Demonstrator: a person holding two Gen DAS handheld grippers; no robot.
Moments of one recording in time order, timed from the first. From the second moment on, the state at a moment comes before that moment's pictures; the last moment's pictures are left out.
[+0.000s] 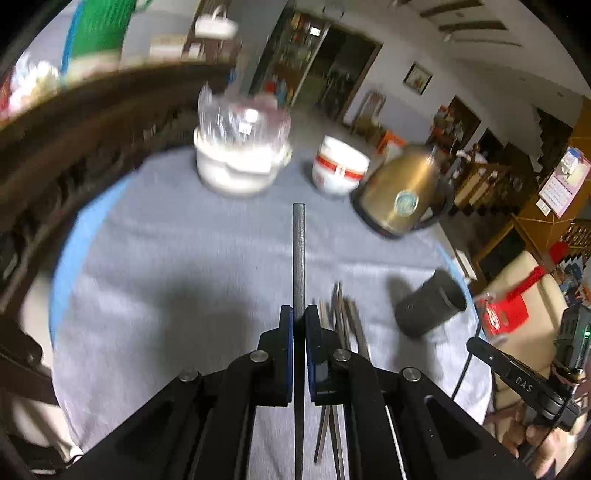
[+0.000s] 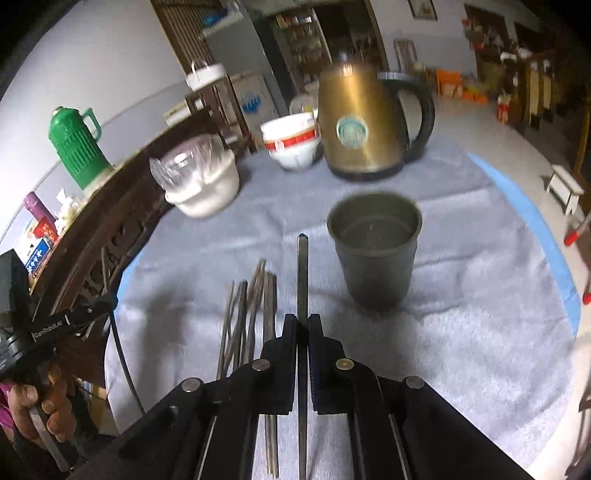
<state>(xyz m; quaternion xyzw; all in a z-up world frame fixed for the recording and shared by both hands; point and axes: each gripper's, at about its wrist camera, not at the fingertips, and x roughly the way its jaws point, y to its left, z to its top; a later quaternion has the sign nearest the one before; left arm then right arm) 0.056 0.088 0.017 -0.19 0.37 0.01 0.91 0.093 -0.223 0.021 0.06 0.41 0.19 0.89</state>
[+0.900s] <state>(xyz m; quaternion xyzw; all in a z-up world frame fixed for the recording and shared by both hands) 0.044 0.082 0.042 -0.12 0.20 0.08 0.97 0.077 -0.216 0.053 0.01 0.25 0.12 0.96</state>
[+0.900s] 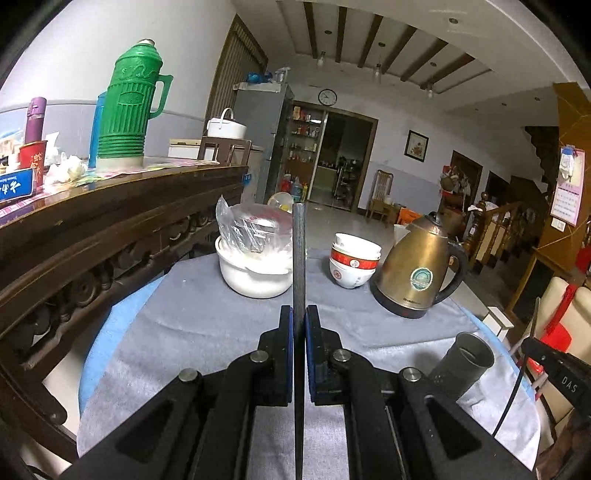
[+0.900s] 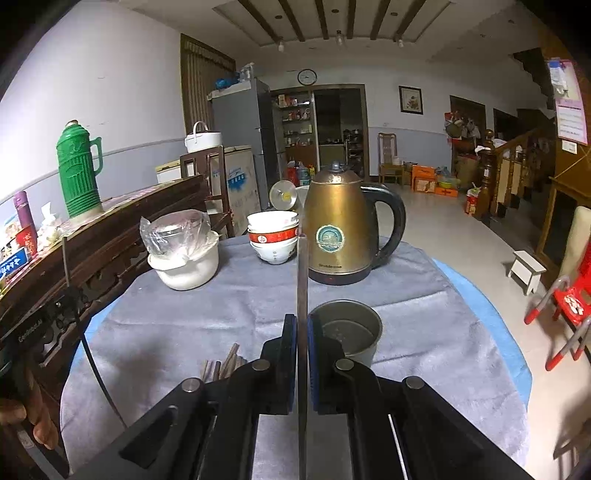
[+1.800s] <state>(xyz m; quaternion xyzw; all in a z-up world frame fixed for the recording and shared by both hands) 0.041 0.079 0.020 -0.11 0.18 0.07 0.98 0.067 -0.226 0.043 0.02 0.19 0.09 0.98</state>
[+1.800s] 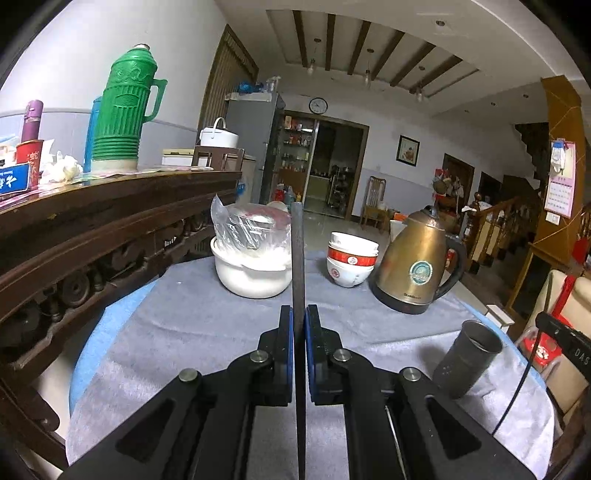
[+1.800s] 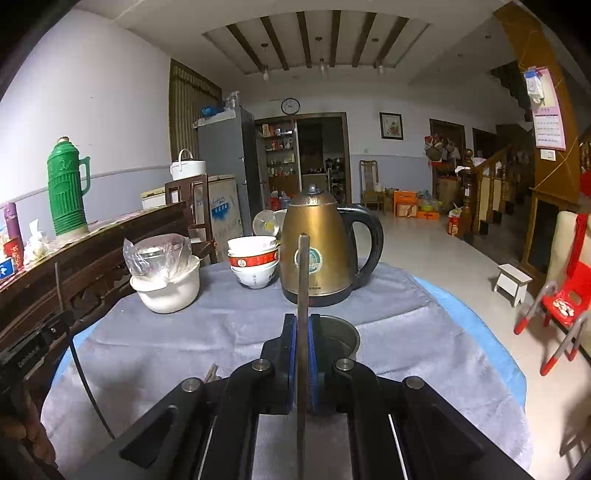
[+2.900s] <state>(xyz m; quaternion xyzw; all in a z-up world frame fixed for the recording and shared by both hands) -0.001 0.047 0.120 -0.20 0.10 -0.08 0.97 -0.015 -0.291 0.133 0.09 0.08 0.09 0.99</state>
